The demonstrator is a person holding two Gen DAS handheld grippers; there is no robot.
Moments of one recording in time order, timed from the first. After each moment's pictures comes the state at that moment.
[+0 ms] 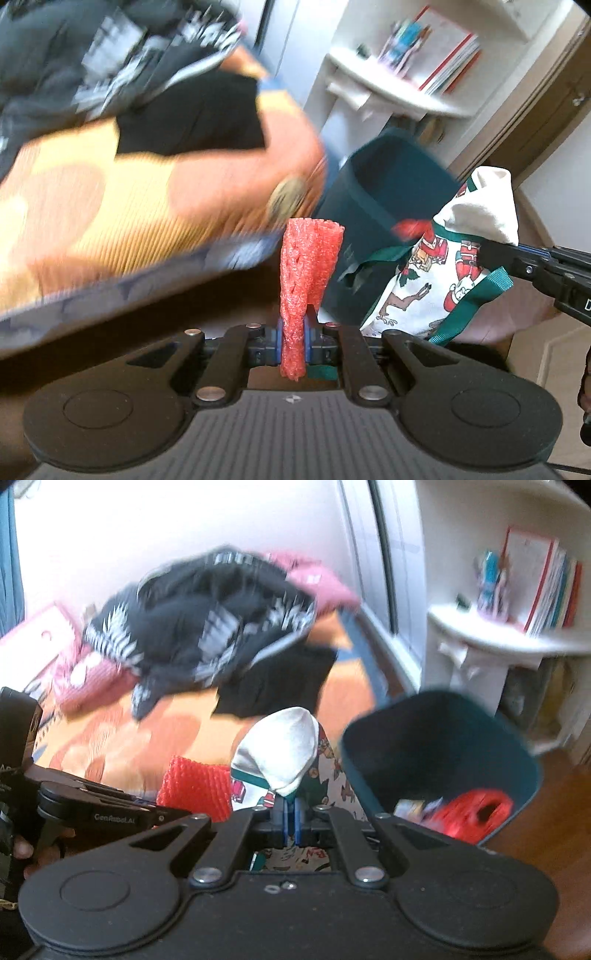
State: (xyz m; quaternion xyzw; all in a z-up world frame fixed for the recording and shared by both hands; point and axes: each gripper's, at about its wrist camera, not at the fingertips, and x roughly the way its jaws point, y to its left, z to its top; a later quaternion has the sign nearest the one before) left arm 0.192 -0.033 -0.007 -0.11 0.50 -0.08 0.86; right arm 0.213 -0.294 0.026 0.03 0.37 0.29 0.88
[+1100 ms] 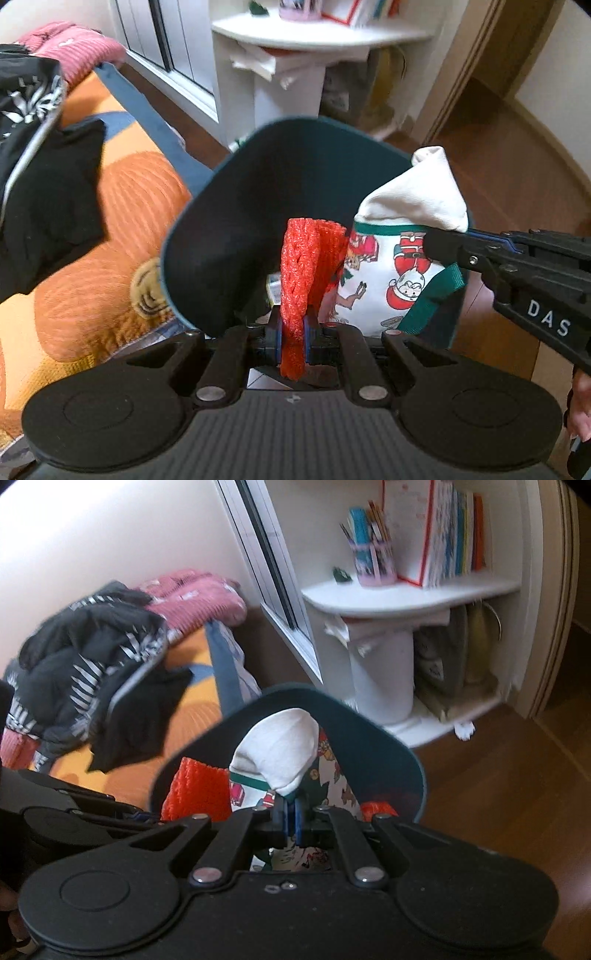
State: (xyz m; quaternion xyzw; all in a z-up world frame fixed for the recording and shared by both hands) left arm 0.343 -0.223 -0.061 0.05 0.55 -0.12 0.82; right arm 0.322 -0.392 -0.068 0.10 0.42 0.17 0.89
